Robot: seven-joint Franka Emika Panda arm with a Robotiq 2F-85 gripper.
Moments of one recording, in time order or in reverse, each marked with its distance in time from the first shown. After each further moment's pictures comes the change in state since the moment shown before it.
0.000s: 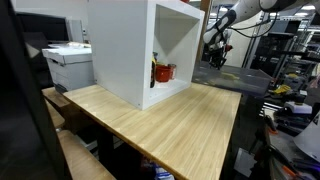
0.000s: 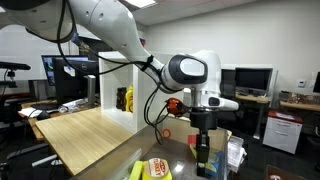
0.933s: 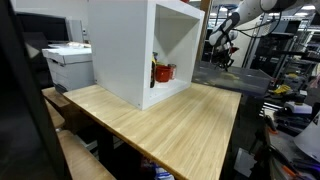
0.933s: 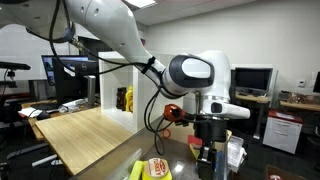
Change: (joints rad) arm -0.009 0.000 -0.075 -0.046 0.000 0.013 0.163
